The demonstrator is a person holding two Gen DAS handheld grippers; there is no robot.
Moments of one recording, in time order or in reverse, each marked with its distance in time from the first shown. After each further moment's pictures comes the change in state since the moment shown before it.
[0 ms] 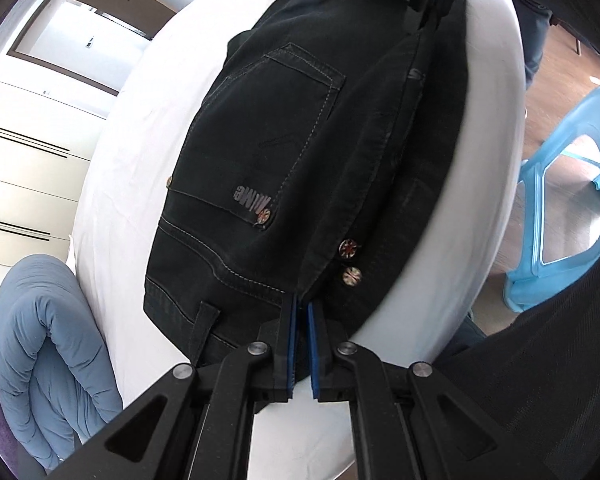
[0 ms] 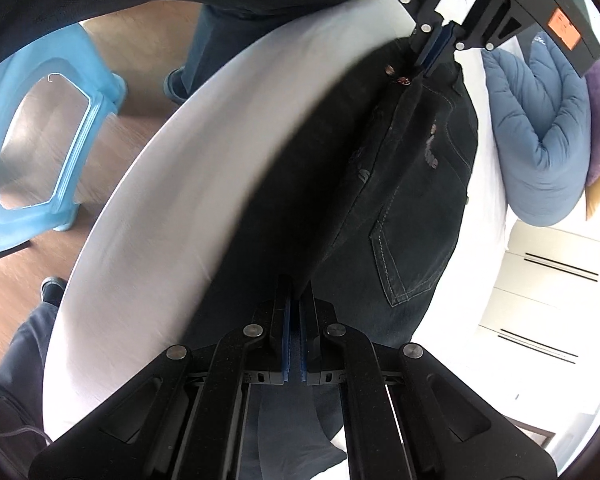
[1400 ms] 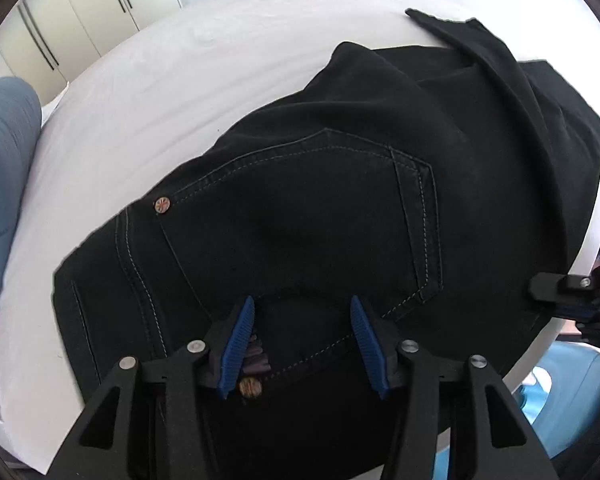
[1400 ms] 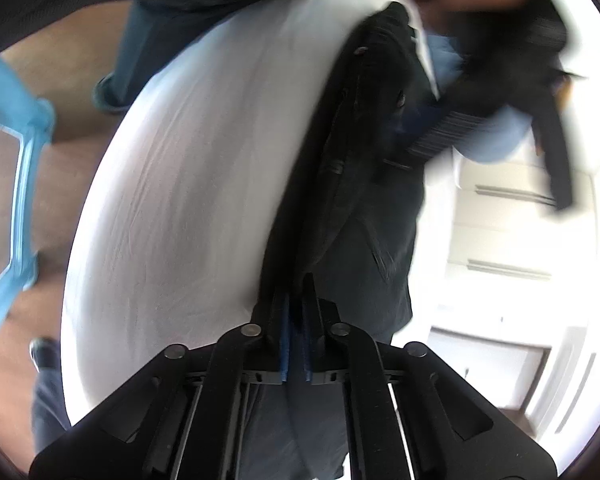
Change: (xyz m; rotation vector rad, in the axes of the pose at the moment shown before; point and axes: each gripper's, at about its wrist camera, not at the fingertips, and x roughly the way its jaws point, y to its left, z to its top) left arm 0.039 0.056 0.059 -0.699 -0.033 -0.236; right arm -0.030 0.089 0.012 0.255 0.108 -0.234
